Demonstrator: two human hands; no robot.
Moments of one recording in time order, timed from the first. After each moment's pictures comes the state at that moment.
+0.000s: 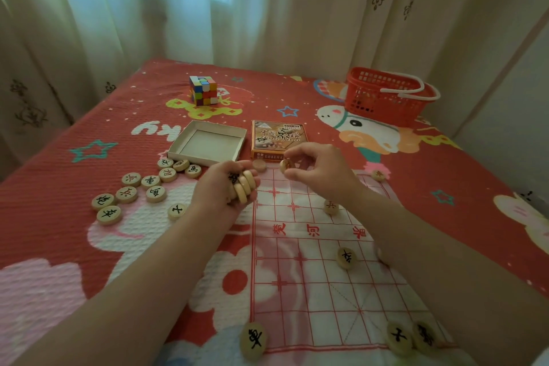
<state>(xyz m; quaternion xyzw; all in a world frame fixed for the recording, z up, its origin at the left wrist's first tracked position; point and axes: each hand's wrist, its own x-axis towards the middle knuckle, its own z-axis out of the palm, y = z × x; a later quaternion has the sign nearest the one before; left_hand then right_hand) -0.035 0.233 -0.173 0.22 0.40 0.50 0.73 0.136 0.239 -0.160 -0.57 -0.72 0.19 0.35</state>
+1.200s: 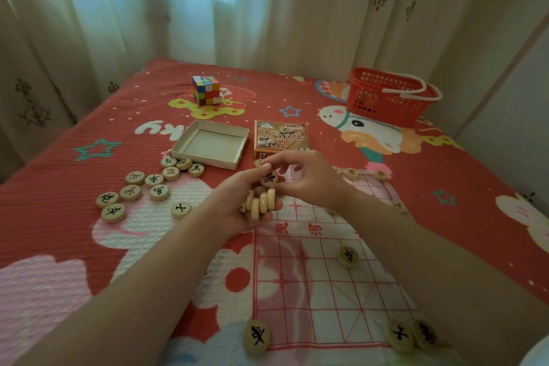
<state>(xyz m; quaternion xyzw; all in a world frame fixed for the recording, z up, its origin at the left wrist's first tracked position) -0.032 0.230 -0.179 0.32 0.37 0.32 0.81 0.120 0.232 -0.161 -0.48 -0.79 0.22 0.31</state>
